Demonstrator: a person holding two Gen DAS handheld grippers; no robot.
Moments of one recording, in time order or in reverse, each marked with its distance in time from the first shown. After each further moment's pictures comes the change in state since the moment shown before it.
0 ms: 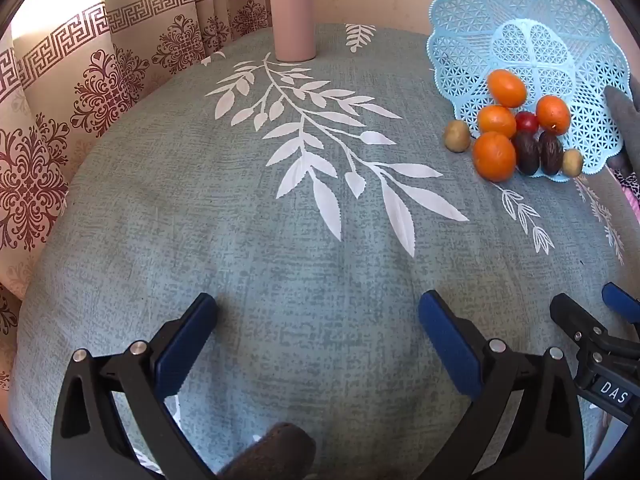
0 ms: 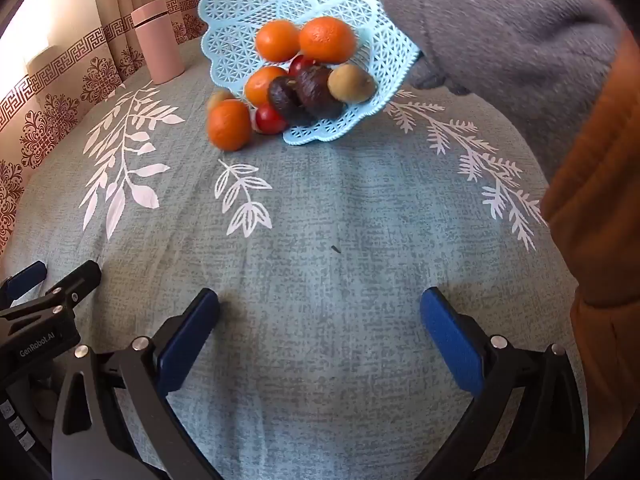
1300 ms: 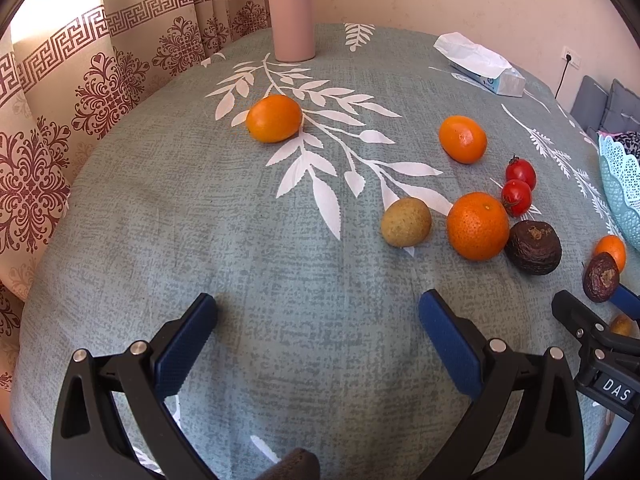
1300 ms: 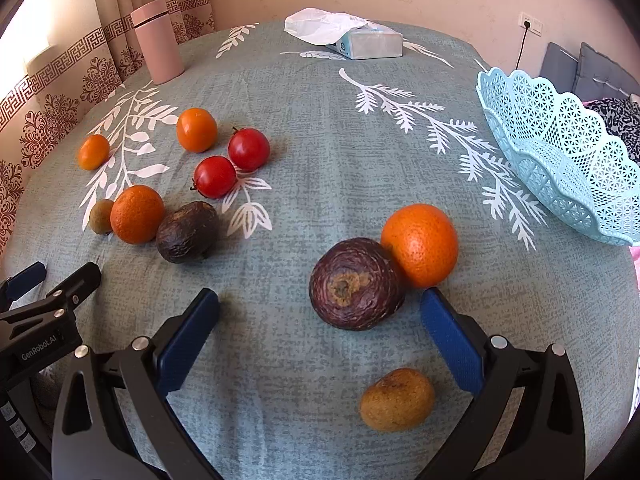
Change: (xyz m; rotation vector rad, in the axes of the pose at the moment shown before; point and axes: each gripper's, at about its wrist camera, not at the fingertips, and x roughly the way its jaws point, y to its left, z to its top) left arm 0.000 0.000 -0.001 0.007 0.005 0.007; right arm -0.002 0.000 0.000 -0.001 -0.006 -0.002
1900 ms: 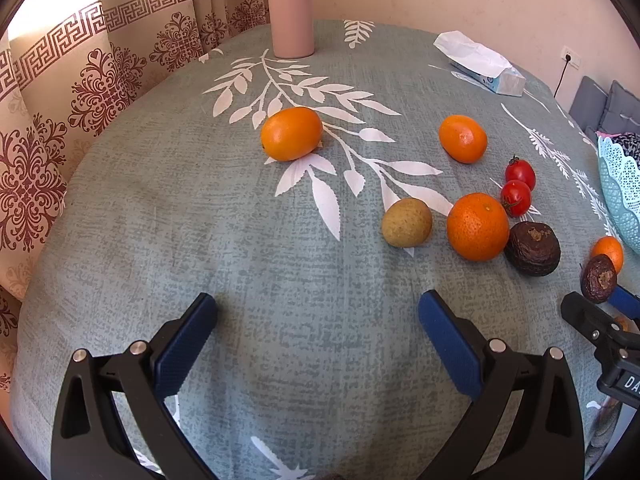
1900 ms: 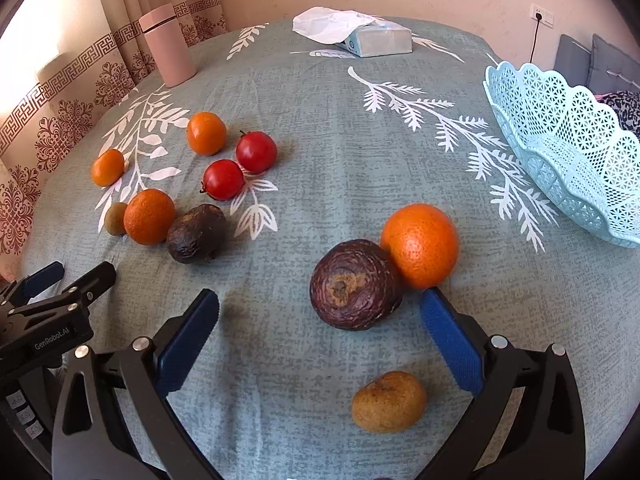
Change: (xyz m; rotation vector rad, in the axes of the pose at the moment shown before) left arm 0.002 0.002 0.002 -0.001 0.014 -0.012; right arm -0.005 -0.020 0.005 0.032 0.032 0.152
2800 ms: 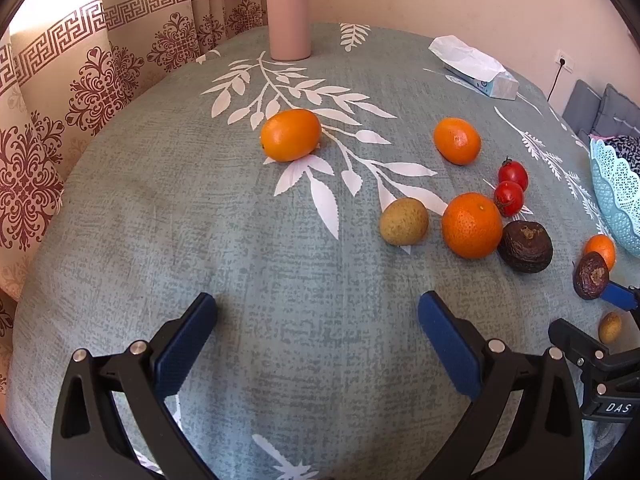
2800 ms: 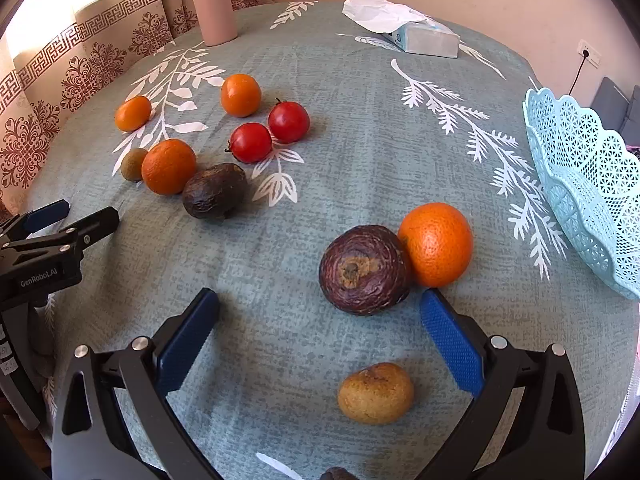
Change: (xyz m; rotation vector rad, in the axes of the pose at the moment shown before) left arm -0.005 0.006 -0.004 -0.002 -0.011 -0.034; right arm 0.007 0.015 -0.006 -0.218 0.063 -0.048
